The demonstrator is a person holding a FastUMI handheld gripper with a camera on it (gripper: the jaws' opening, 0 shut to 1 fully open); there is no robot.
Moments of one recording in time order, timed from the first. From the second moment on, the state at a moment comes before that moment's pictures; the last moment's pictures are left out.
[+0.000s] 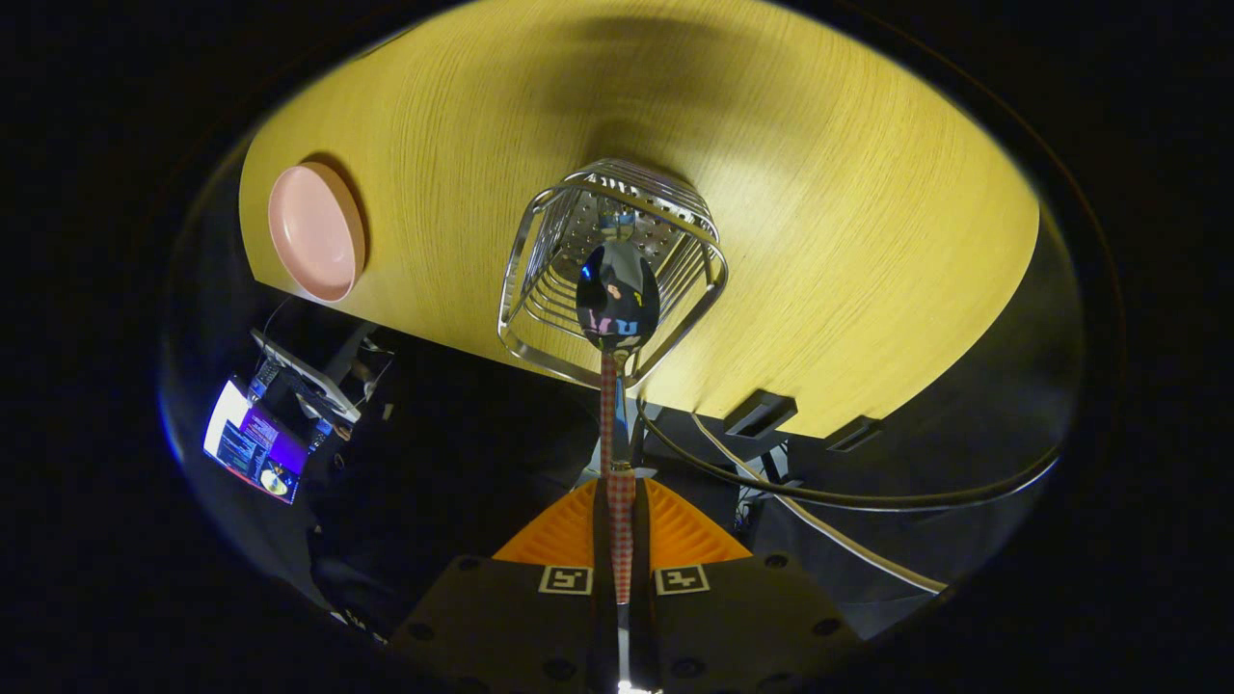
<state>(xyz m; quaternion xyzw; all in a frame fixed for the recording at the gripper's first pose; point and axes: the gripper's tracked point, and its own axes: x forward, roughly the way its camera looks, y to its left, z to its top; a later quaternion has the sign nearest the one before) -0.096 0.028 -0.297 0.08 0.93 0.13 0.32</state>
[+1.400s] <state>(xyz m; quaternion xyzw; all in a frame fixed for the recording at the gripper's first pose) -0.033 0.057 -0.268 0.21 0.71 0.07 0.67</state>
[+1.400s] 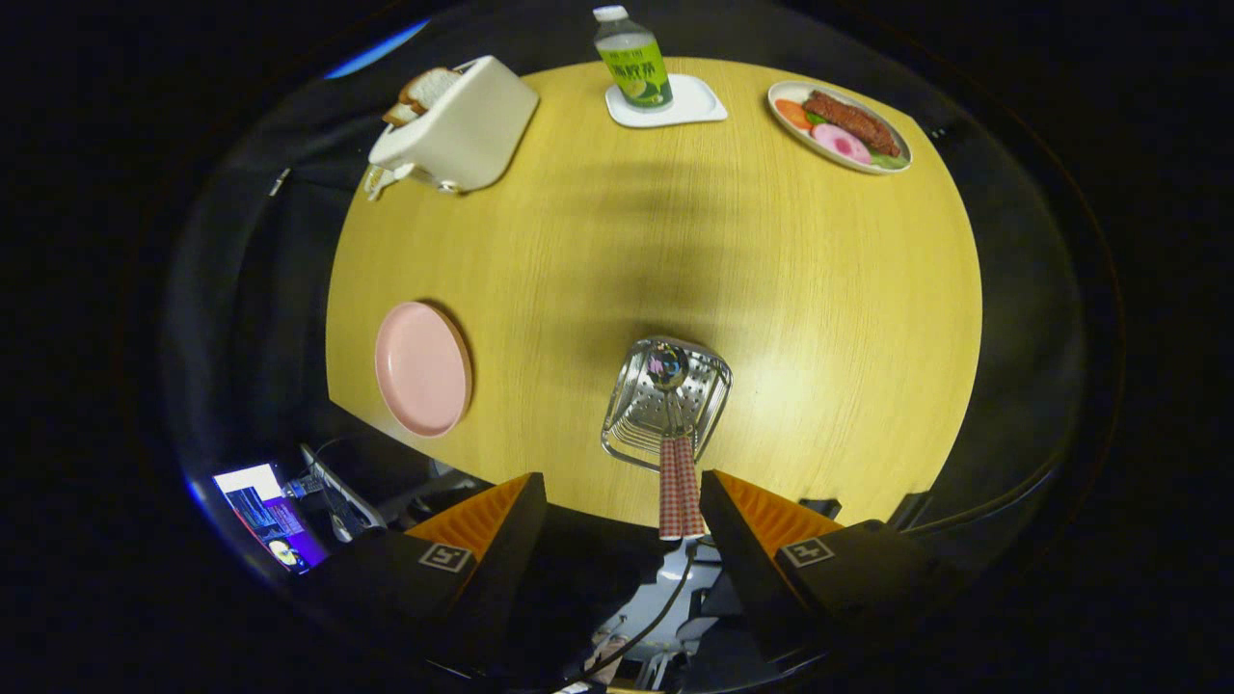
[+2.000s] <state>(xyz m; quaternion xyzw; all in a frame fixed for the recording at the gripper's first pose) 0.015 -0.001 -0.107 0.10 0.34 -0.04 0.93</state>
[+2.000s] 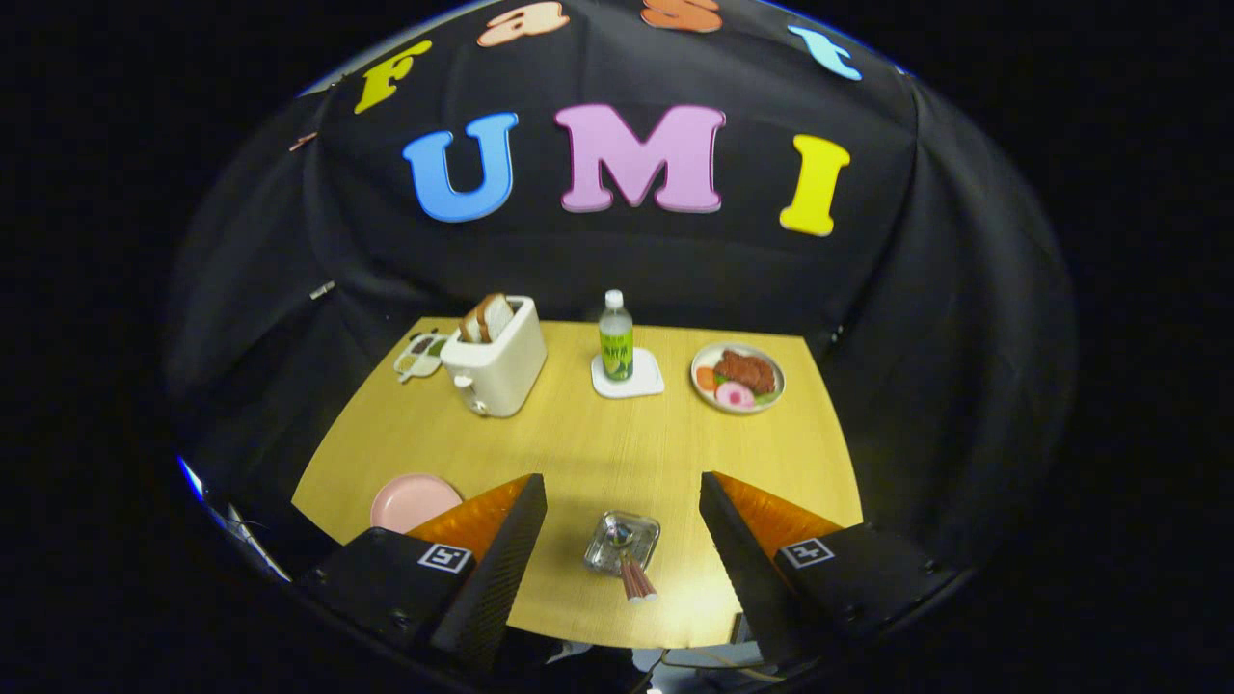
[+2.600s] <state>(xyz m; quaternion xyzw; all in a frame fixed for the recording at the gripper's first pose) 0.000 -0.016 0.003 0.08 0.12 -0.04 0.99</state>
